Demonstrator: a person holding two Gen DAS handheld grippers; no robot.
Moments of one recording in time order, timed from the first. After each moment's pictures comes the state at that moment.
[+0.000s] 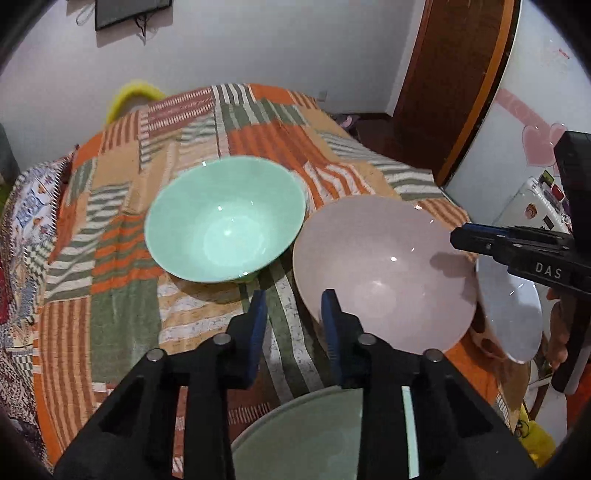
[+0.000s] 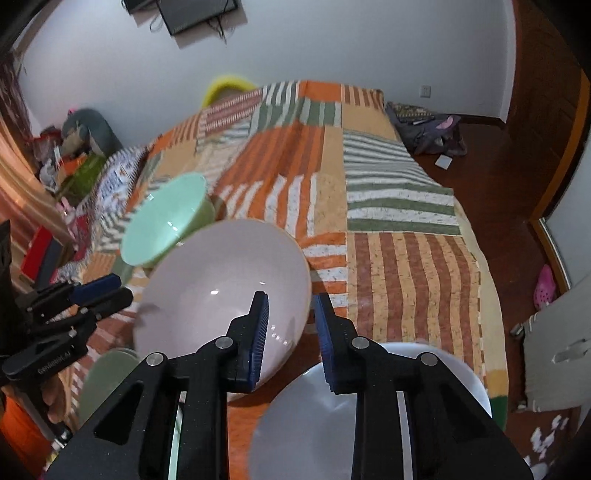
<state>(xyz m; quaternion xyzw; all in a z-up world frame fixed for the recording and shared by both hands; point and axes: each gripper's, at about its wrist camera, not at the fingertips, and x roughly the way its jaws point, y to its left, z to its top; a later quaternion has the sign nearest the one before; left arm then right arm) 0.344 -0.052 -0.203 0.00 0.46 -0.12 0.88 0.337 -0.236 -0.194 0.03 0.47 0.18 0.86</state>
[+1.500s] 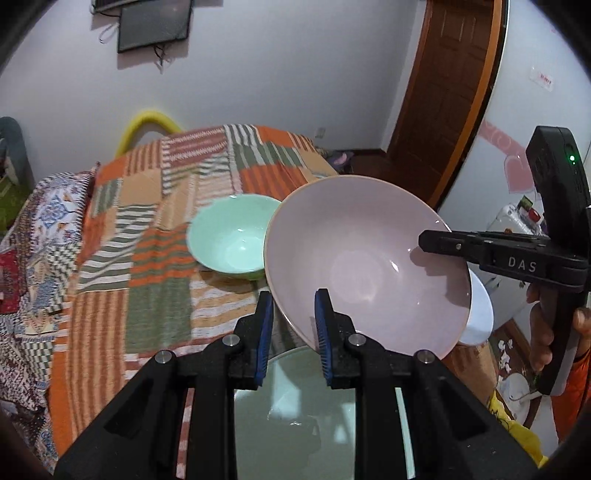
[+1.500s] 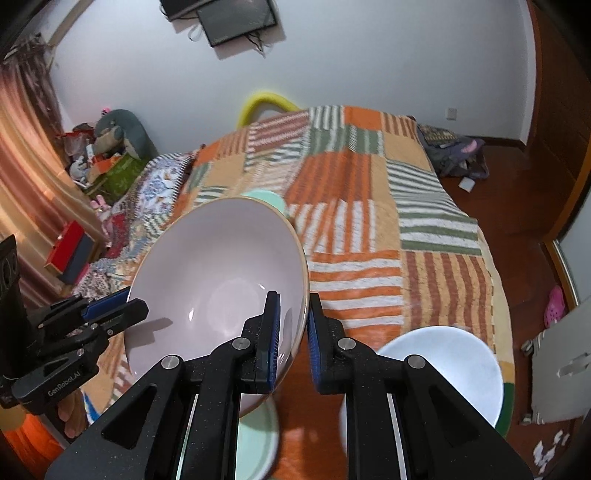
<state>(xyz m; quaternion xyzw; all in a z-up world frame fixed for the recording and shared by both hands) 0.255 -0.027 -0.127 -0.03 0.38 -0.11 0.92 0.293 -0.200 -0.131 0.04 0.42 0.24 0.87</state>
